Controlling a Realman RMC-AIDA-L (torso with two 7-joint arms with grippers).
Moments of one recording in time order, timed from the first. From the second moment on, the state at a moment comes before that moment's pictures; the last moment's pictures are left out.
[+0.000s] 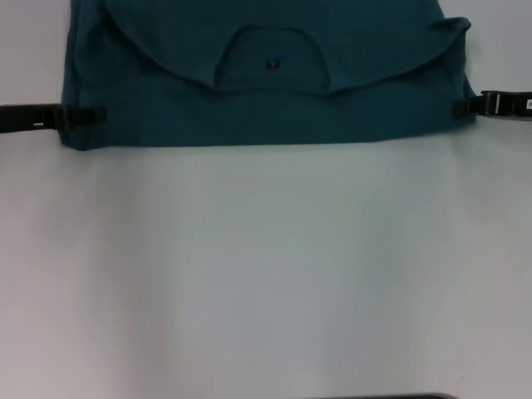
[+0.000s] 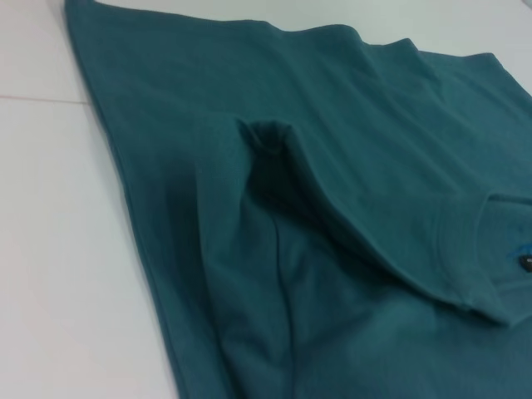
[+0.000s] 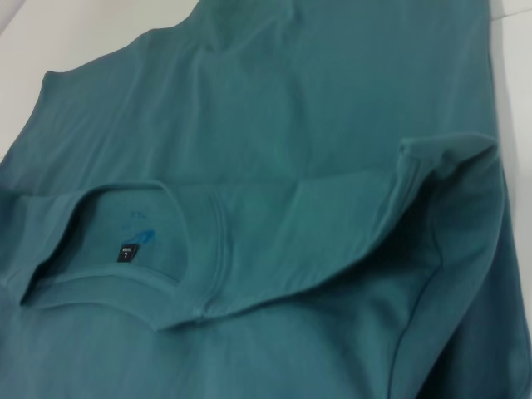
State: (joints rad) left arm -0.53 -2.10 -2.41 -0.87 -0.79 1.13 -2.17; right arm 0.58 1.99 -0.60 -0.61 -2.32 -1.15 2.12
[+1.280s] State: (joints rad) left arm -0.69 -1.96 -2.40 -0.60 -0.70 1.12 -2.25; right arm 0.57 1.98 -0.60 -0.62 -2.32 -1.18 2.12
